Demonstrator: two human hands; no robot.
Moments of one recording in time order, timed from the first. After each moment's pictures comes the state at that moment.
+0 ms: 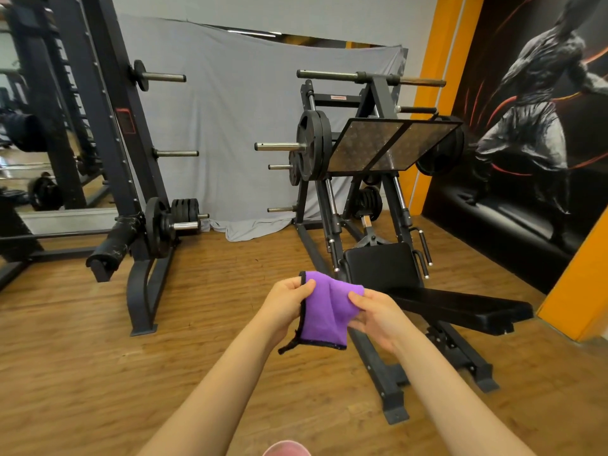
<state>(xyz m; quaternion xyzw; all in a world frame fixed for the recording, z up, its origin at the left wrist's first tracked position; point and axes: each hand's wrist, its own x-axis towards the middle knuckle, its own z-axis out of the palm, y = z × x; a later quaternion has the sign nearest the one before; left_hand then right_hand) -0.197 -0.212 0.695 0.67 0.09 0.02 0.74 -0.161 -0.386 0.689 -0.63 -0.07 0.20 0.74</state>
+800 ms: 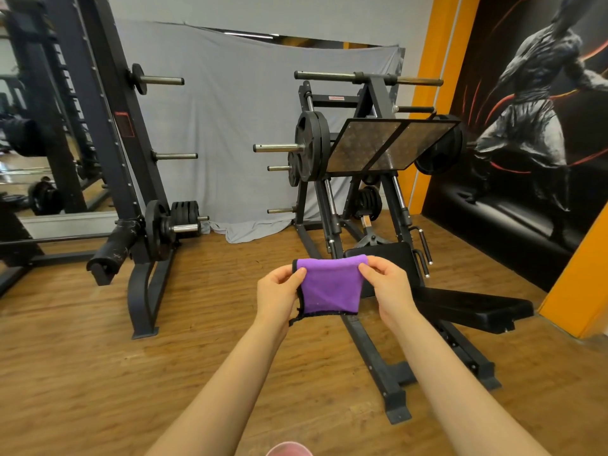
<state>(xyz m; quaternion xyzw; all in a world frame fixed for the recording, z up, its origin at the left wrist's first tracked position) -0.199 -0.219 0.709 0.60 0.16 0.18 0.76 -0.146 -0.382 0.719 -0.73 -0.07 -0.04 0.67</state>
